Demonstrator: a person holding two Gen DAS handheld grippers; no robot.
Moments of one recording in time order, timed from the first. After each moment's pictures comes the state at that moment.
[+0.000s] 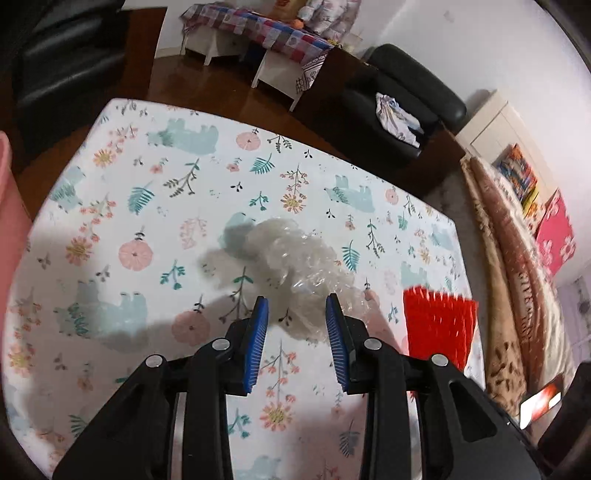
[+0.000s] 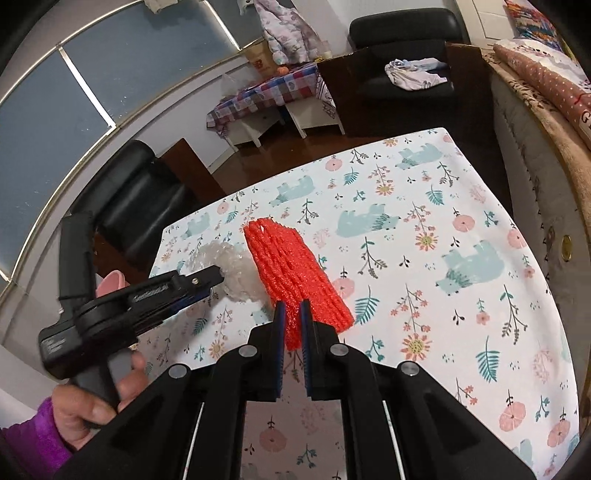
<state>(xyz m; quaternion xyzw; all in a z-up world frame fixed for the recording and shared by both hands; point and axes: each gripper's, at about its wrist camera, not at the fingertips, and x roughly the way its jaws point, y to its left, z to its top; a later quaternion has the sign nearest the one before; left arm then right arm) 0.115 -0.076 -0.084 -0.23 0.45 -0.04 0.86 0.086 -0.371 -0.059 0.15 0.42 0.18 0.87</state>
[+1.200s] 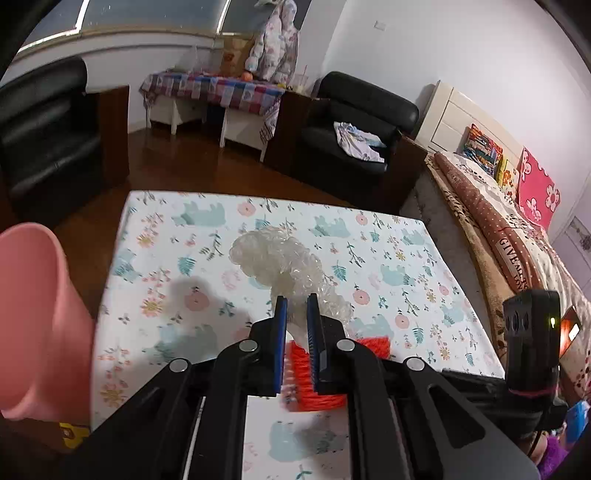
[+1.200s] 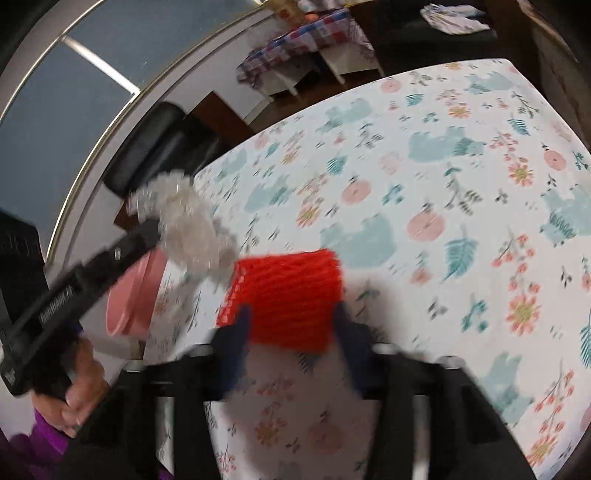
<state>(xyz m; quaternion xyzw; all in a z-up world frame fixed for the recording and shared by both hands) 0.051 -0.057 -0.028 -0.11 0.36 -0.08 0.92 0.096 -0.323 -0.102 0.17 0.50 0.28 0.80</state>
